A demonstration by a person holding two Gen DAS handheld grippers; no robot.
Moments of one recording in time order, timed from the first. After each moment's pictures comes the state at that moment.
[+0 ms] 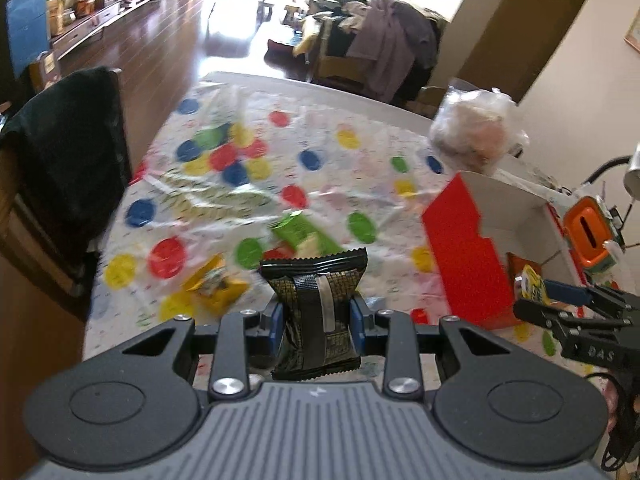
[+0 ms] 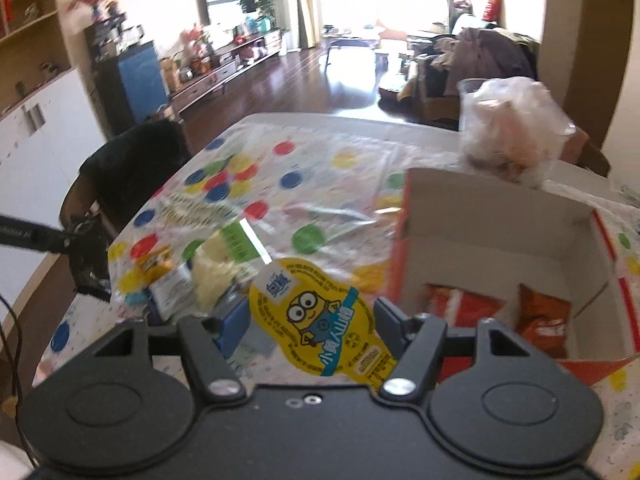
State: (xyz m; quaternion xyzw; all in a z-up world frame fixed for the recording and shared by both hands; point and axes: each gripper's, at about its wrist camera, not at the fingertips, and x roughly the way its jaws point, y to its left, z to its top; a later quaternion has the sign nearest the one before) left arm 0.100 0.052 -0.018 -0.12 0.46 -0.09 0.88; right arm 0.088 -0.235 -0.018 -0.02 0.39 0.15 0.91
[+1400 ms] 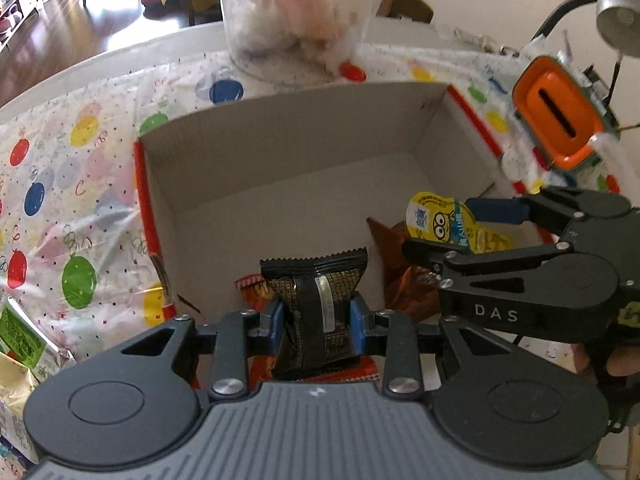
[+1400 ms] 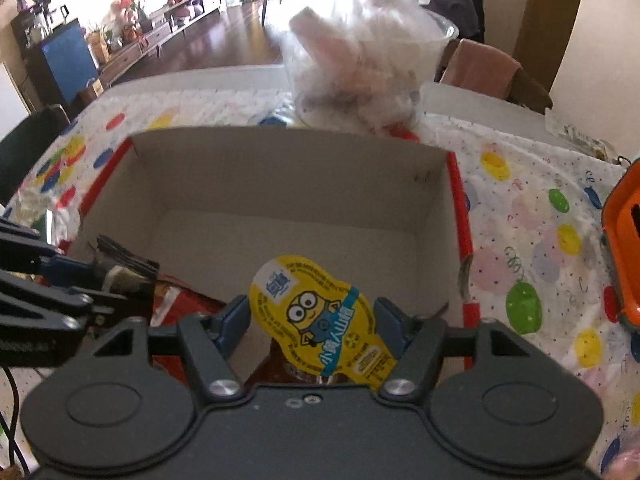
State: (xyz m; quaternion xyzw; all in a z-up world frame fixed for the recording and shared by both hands) left arm 0.234 -0.272 -0.080 0.03 0.56 -0.19 0.81; right arm 0.205 -0.424 -0.088 -0.03 0.48 0.09 0.87
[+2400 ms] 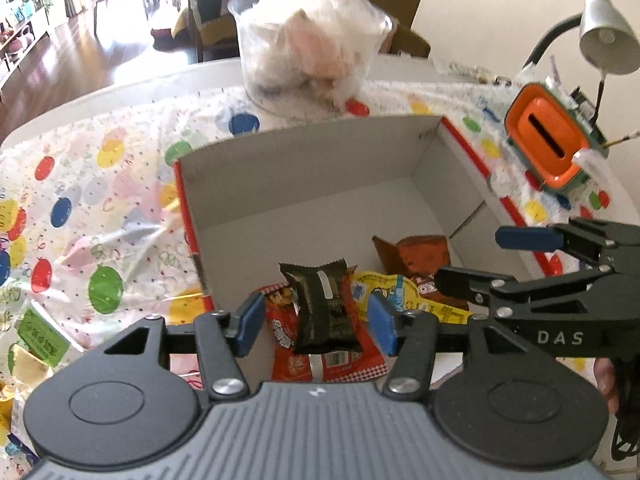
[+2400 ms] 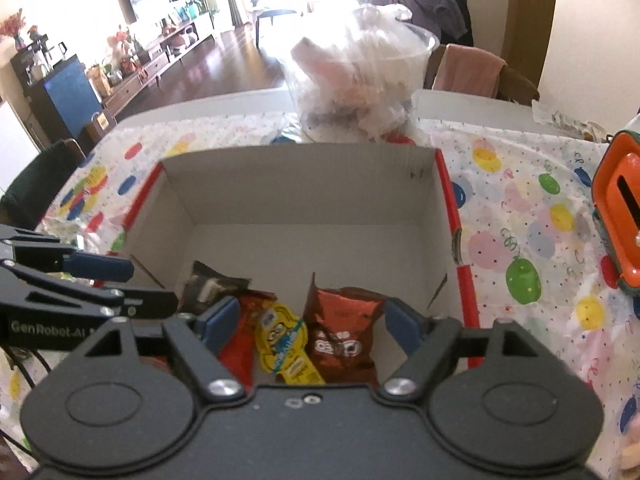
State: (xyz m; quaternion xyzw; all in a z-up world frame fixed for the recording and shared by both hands) left arm 0.206 -0.246 -0.049 0.02 0.50 -0.19 0.85; right arm 0.167 -0.429 -0.051 0.03 0.44 0.09 0.89
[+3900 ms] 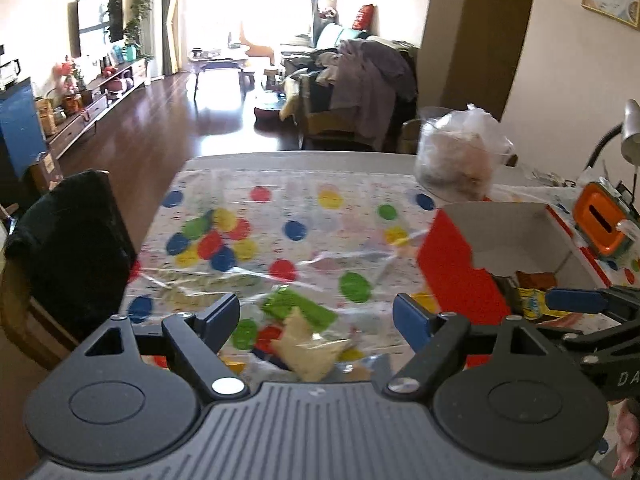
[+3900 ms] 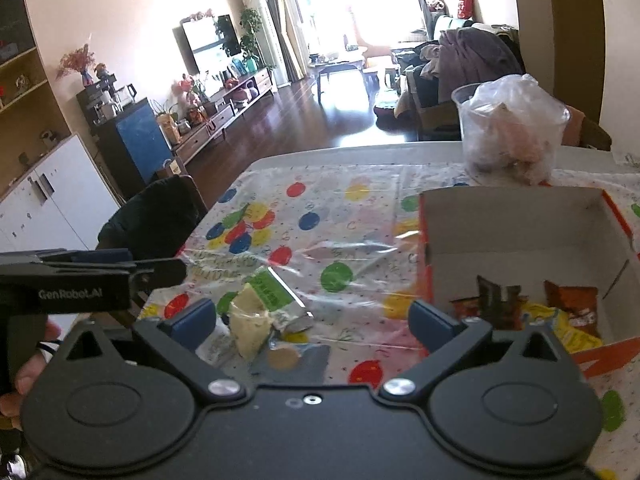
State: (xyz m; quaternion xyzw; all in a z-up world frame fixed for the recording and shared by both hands) left arm 0.102 0.019 0.004 -0.02 0.37 -0.08 0.93; right arm 0.085 -0.213 -0.015 0.08 0.36 0.16 0.92
